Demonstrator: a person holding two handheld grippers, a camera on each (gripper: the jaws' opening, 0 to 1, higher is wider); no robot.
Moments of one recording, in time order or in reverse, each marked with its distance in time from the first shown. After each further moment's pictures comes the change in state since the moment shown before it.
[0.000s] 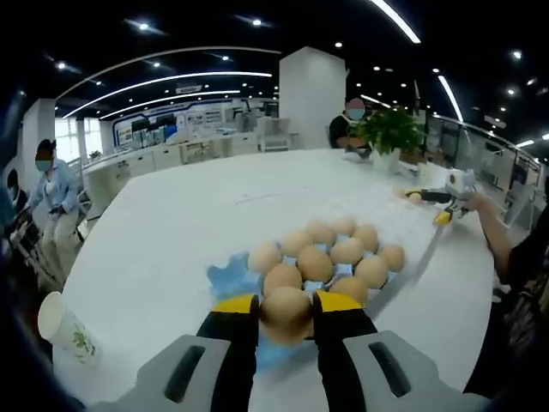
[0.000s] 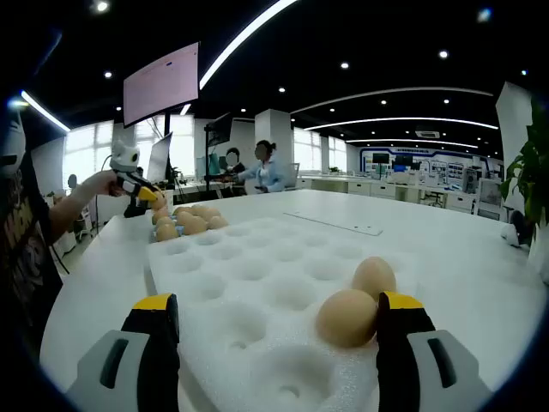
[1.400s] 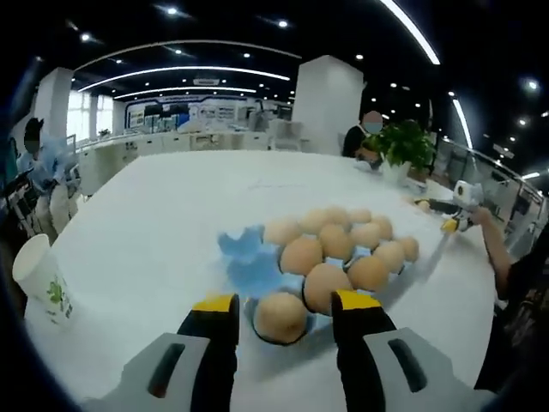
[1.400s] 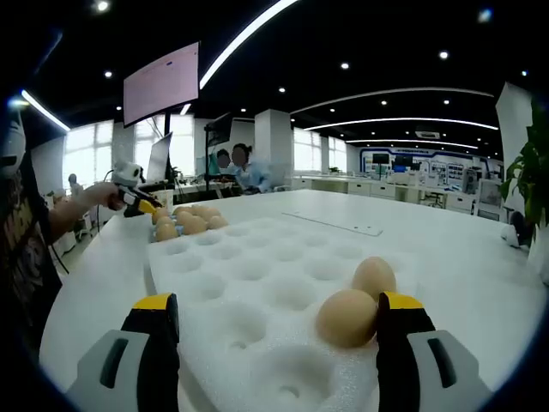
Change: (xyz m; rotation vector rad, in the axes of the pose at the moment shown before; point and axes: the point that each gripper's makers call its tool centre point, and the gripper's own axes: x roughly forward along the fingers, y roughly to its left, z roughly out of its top) left arm 0.007 0.018 -0.021 -0.125 -0.063 0.002; right arm 0.000 -0.002 0.001 -0.003 0.000 0.000
